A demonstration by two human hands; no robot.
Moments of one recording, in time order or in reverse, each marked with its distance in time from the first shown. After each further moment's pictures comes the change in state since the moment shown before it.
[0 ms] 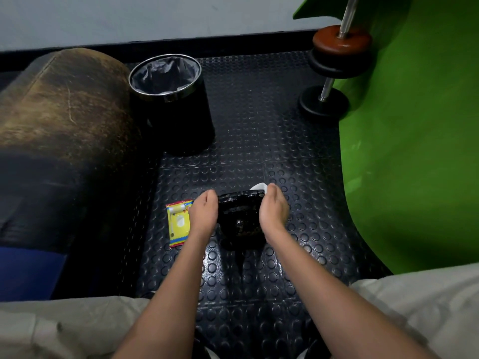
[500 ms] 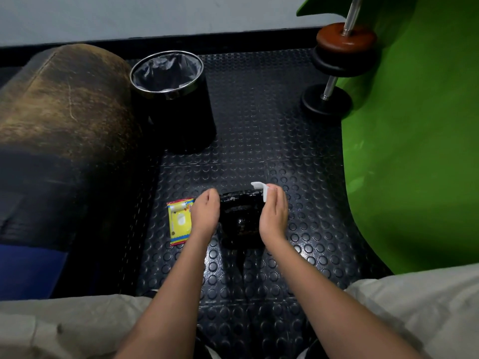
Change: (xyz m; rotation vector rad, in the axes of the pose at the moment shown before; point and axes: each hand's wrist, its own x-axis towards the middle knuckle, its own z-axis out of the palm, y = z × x) left_hand 0.002 -0.002 0.001 0.004 0.003 0.013; right_hand -0.005 0.026 0.001 -0.002 -0.023 -0.264
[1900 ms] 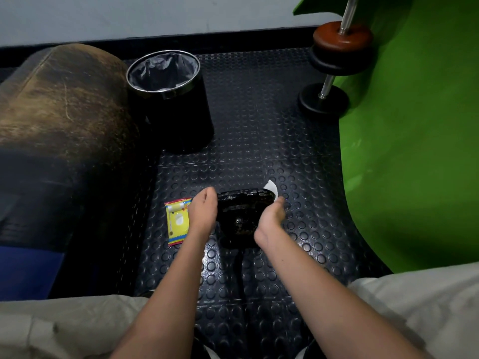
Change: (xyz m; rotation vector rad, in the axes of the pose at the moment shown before) left_hand 0.001 0.001 0.001 -0.004 -0.005 -0.011; right_hand 0.009 -0.019 0.010 0.639 0.092 0.836
